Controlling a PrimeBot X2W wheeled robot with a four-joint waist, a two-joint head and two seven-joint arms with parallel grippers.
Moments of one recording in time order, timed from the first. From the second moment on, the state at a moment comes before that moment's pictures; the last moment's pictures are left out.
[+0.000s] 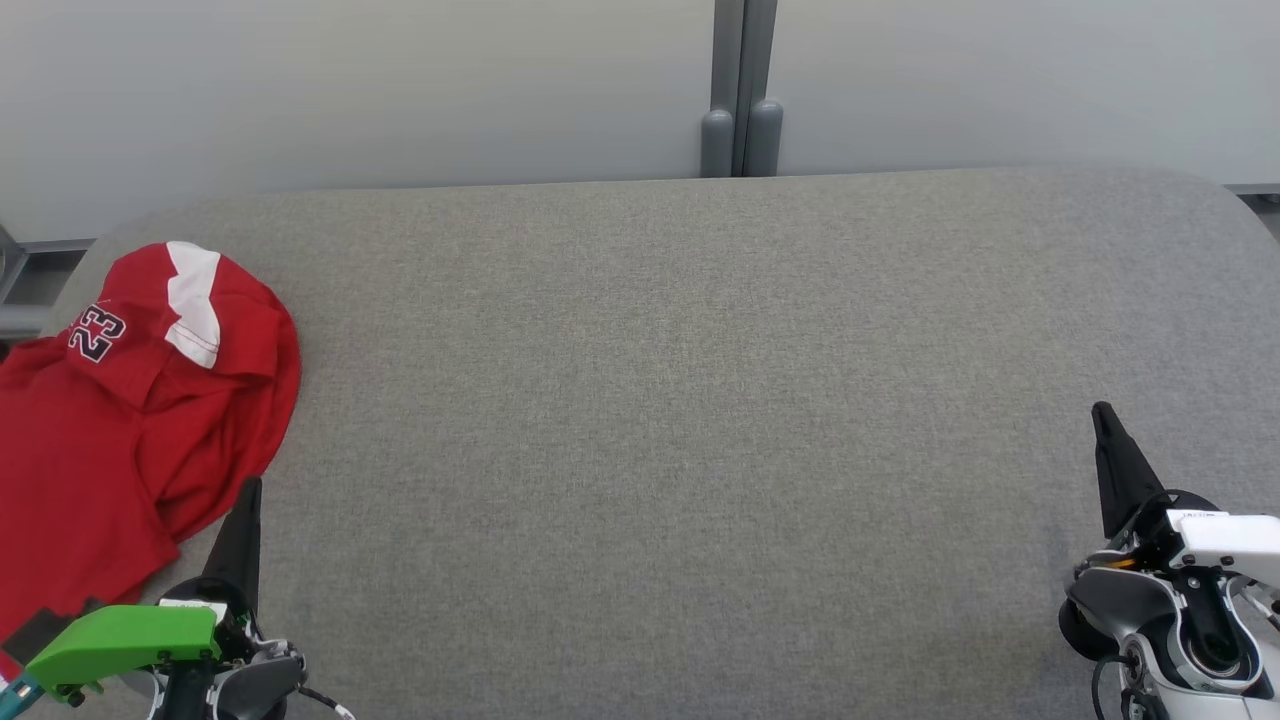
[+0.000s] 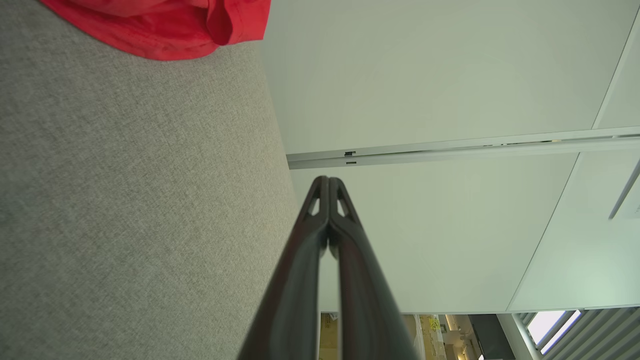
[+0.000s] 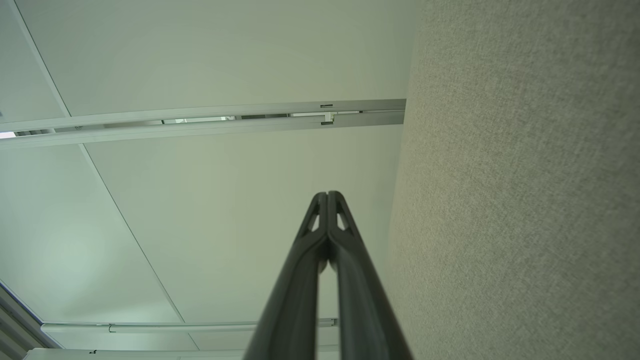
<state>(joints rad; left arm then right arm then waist) -0.06 0.04 0.09 0.28 -1.60 -0.12 0.11 -0.06 -0.04 -0.14 0.28 1.60 0.12 0.11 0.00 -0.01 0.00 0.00</state>
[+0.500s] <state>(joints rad) -0.06 0.04 0.09 0.28 -1.60 -0.12 0.11 -0.06 -0.04 -0.14 0.28 1.60 0.12 0.11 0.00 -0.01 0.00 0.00</state>
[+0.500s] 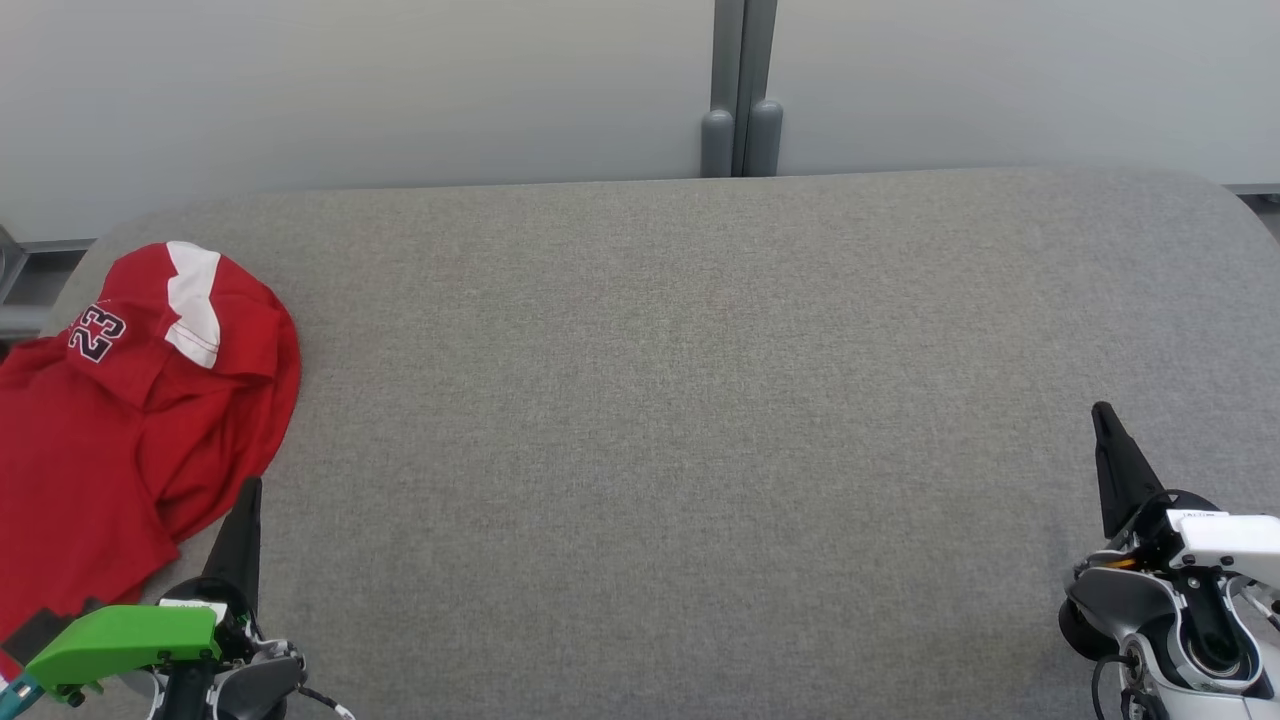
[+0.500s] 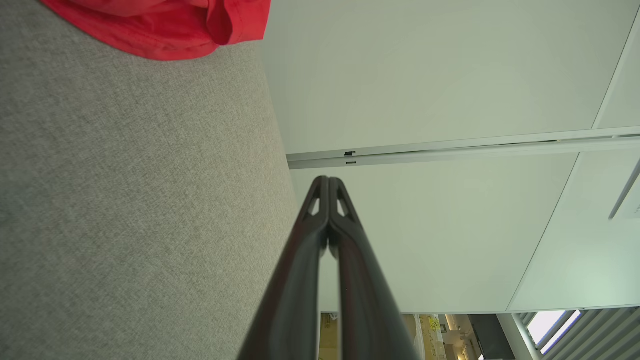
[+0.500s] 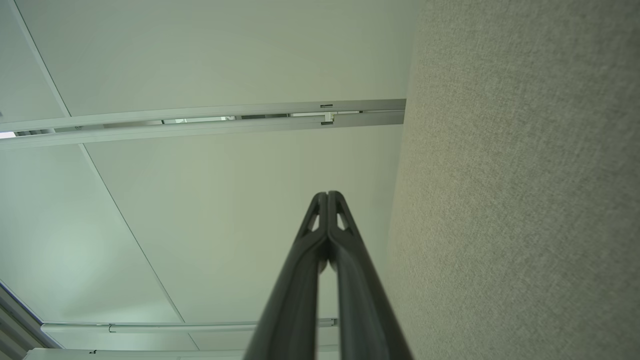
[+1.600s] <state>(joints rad) -0.06 0.04 0.09 0.28 -1.60 -0.12 0.11 -0.06 -0.04 -0.14 0.28 1.60 0.12 0.11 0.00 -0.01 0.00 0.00</state>
